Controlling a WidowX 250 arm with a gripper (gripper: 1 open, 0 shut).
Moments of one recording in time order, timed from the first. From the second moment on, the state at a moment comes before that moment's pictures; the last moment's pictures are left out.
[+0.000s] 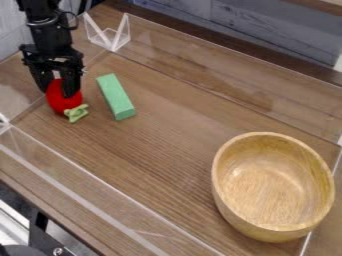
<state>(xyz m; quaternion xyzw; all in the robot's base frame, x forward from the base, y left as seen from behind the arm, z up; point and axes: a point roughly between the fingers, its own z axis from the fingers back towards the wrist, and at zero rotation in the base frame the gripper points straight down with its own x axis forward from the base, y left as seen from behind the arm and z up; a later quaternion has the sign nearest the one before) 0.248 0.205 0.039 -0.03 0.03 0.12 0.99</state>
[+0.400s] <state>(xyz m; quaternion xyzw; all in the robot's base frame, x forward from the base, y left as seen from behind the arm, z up) 0.249 0.183 0.087 -0.04 0.01 0.11 0.99</state>
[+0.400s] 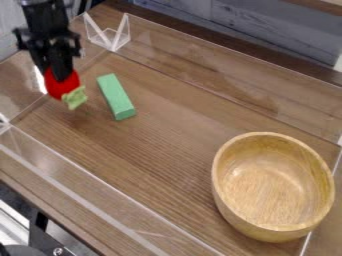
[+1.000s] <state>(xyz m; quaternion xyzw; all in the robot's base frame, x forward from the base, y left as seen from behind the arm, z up) 0.274 0.096 0.108 -0.08 -0.01 0.09 0.99</state>
